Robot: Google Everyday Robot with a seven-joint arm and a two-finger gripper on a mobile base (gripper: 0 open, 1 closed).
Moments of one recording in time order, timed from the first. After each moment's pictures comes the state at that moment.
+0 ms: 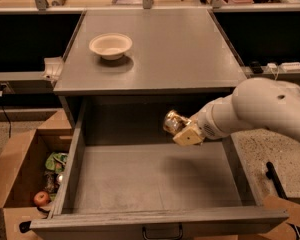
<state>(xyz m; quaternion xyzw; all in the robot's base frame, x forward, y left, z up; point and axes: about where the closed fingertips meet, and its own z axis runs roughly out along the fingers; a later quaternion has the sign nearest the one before) 0.538 -0.135 0.754 -0.40 0.86 0.07 0.31</state>
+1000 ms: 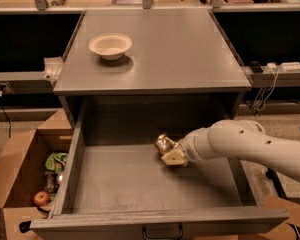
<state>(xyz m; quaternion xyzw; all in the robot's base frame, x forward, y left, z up) 0.546 -0.112 0.633 -0.35 0.88 0.11 0.30</state>
